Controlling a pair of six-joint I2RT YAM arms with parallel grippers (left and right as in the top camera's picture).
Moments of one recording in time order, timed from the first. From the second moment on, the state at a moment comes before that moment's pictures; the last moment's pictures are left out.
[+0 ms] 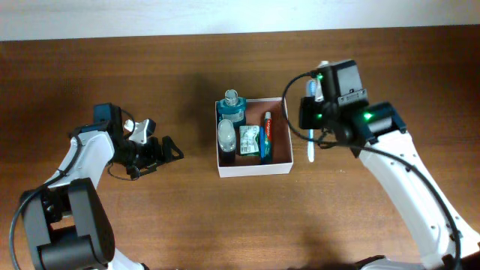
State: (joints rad) left arm 0.17 1.78 1.09 -0.85 0.54 -0.02; right arm 0.31 1.48 1.35 -0.81 0.03 0.31
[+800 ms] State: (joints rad) left arm 0.17 1.78 1.09 -0.85 0.54 -0.02; right arm 0.44 1.72 1.35 -0.64 0.03 0.36
